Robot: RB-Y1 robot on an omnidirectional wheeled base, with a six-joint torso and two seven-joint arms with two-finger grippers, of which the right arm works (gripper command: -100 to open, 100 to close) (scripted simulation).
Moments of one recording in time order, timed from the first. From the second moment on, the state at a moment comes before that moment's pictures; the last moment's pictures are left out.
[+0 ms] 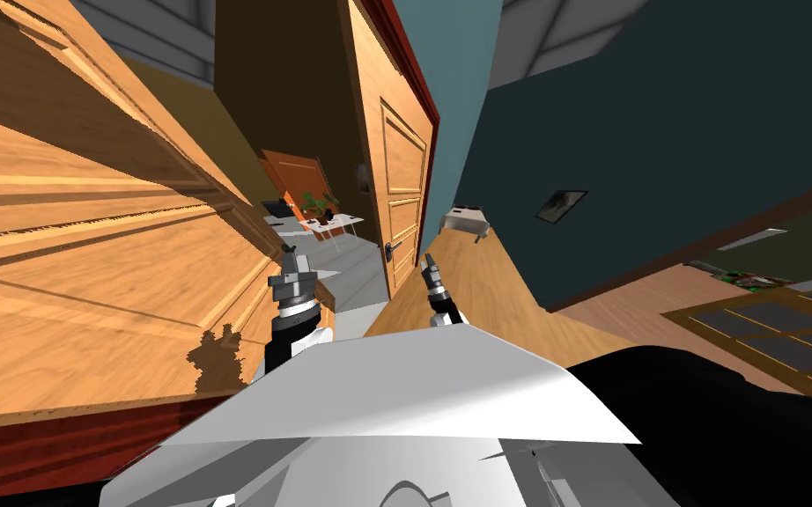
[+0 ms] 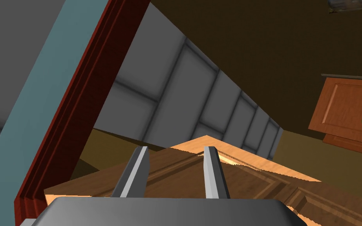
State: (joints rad) arm 0.40 -0.13 0.32 -2.04 -0.08 -0.39 0.17
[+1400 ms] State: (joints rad) arm 0.35 -0.19 0.57 -1.84 -0.17 -0.34 0.23
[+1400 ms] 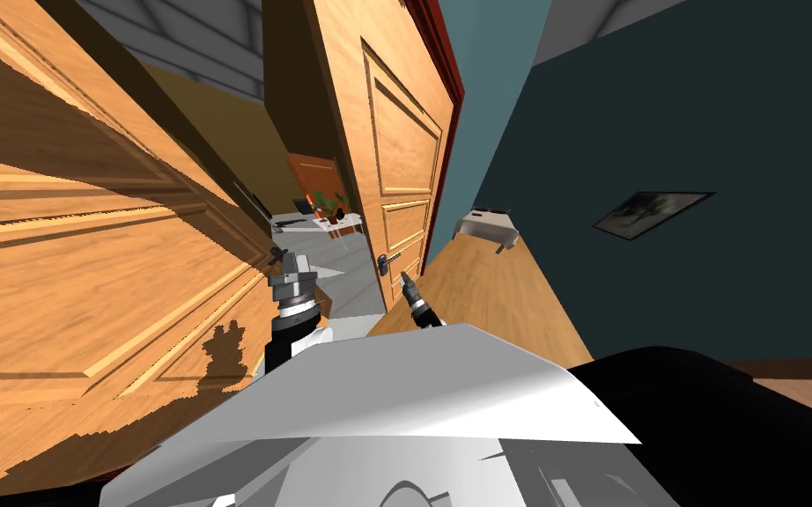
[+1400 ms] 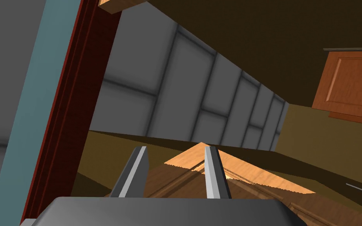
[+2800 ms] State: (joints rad) arm 0.30 -0.23 0.77 -1.66 -0.25 -0.31 0.27
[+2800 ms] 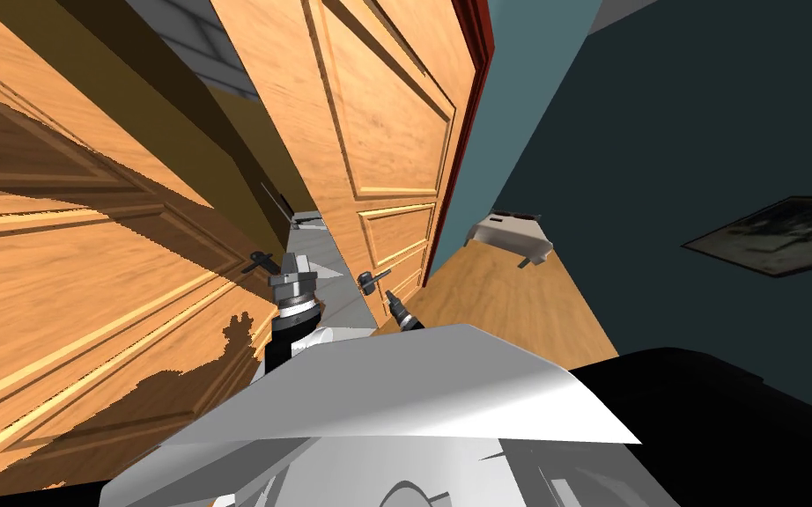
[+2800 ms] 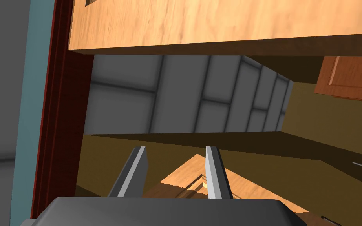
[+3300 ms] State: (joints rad) arm 0.28 -0.20 0.77 -1.63 -0.25 -0.30 0.27
